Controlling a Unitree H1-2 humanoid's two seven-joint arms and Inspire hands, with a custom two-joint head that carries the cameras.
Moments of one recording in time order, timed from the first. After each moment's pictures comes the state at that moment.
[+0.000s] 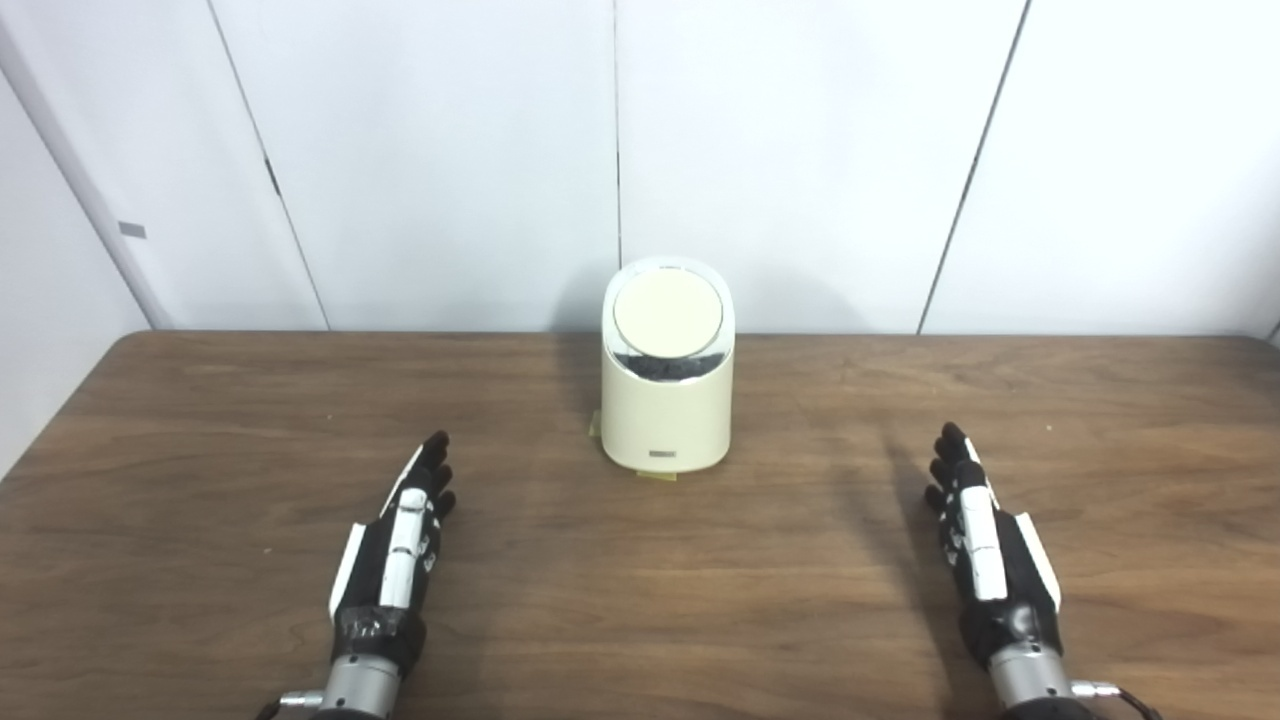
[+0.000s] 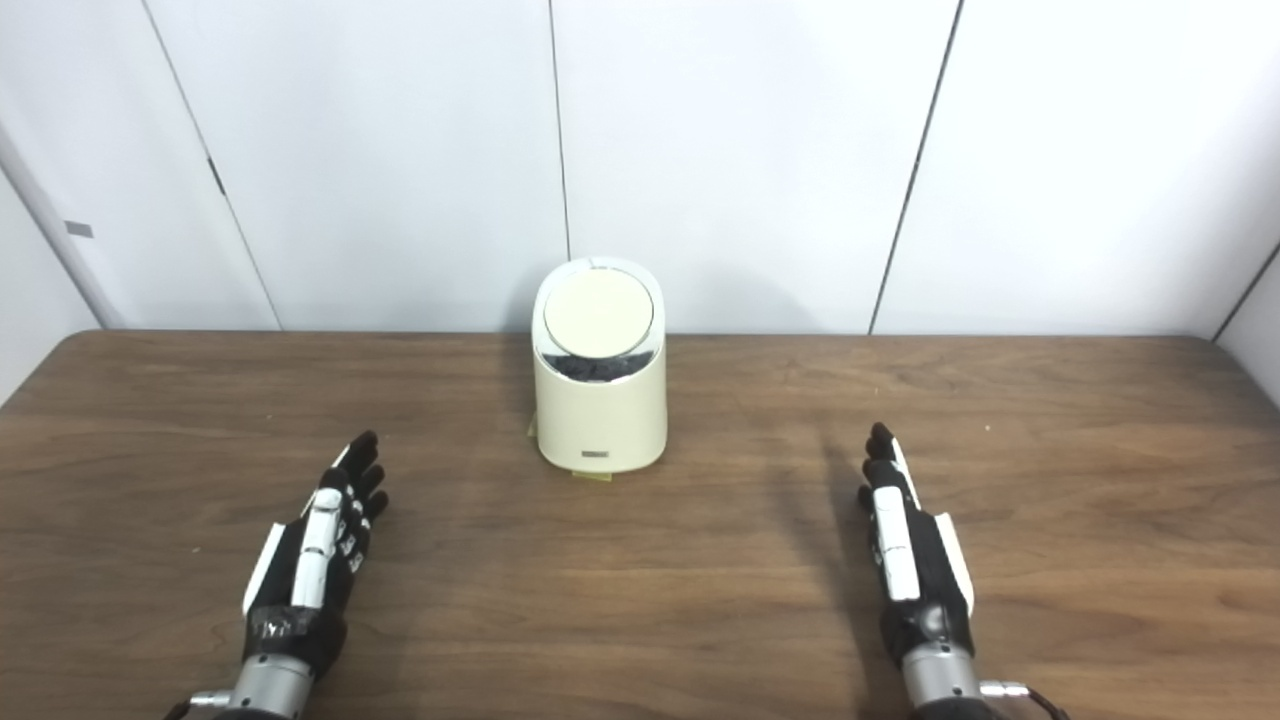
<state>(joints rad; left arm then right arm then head) 0.03 0.03 0.12 -0.12 -0.11 0.05 -0.08 -0.01 -0.05 -0.06 -0.10 0.05 0.08 -0.02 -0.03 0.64</state>
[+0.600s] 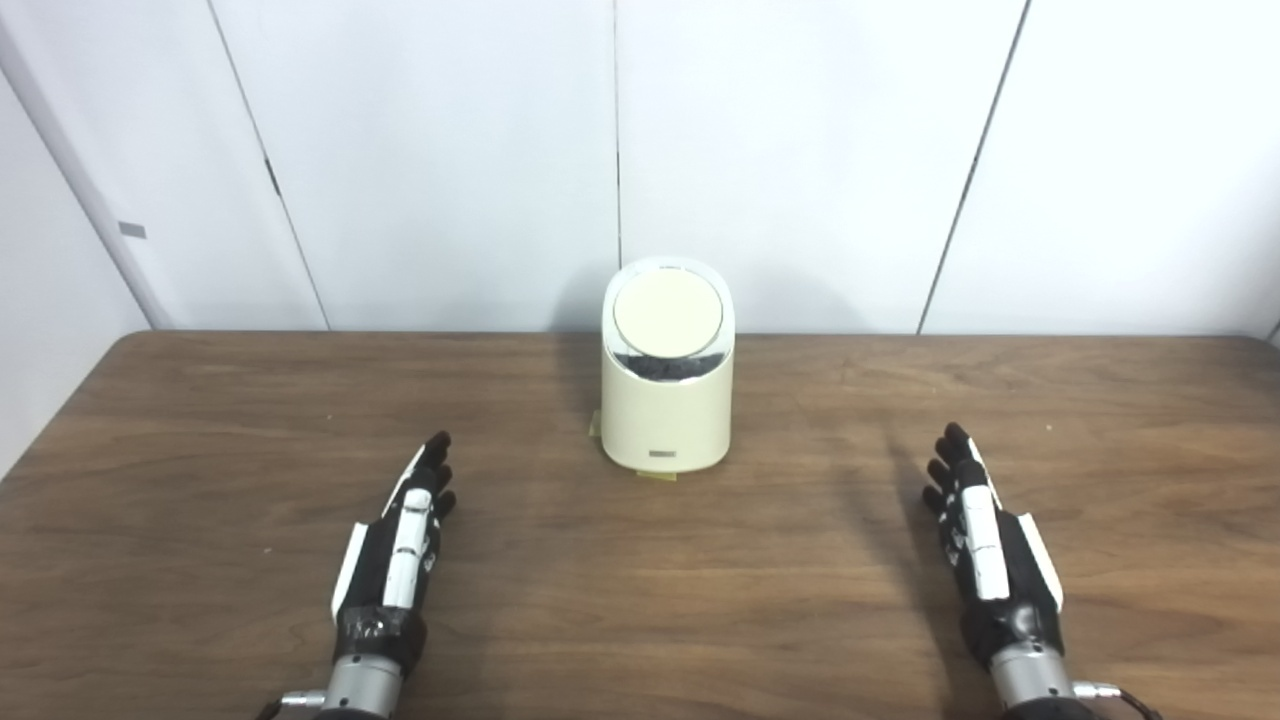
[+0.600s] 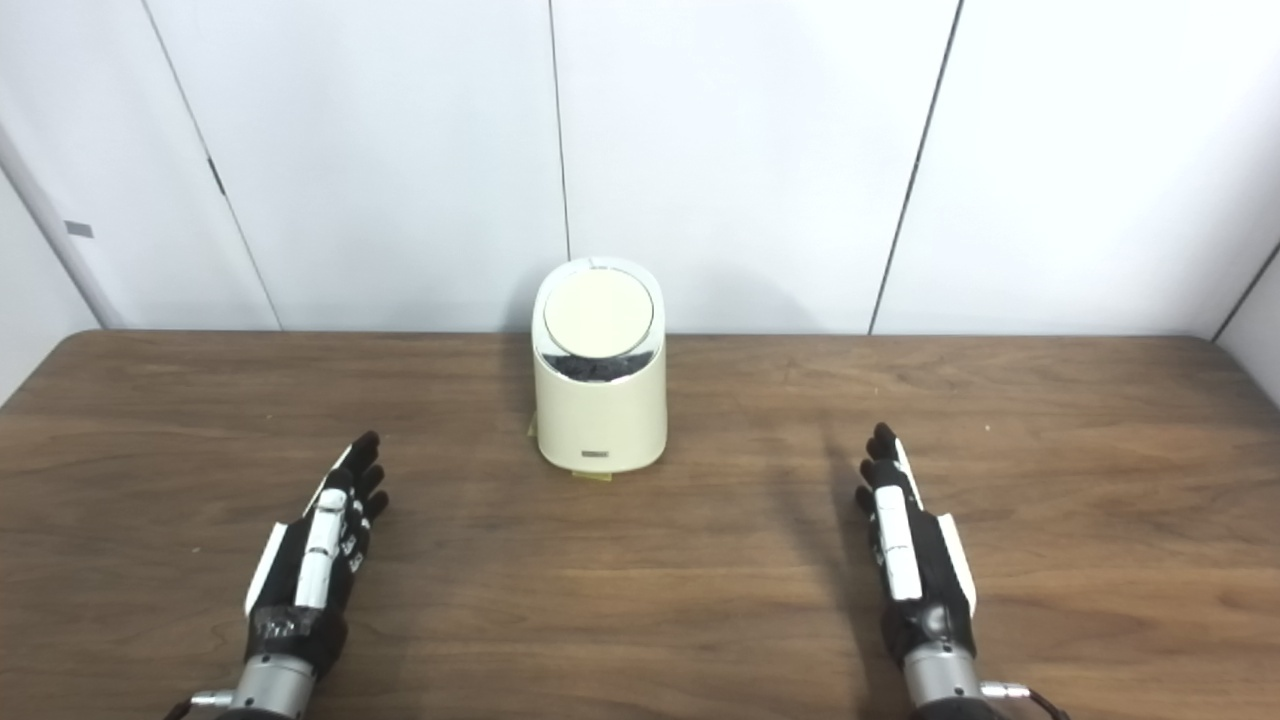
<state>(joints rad) 0.03 0.04 0.11 -0.12 -0.11 0.05 -0.07 -0.01 -0.05 -0.06 -0.10 0.06 0.08 -0.02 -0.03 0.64</state>
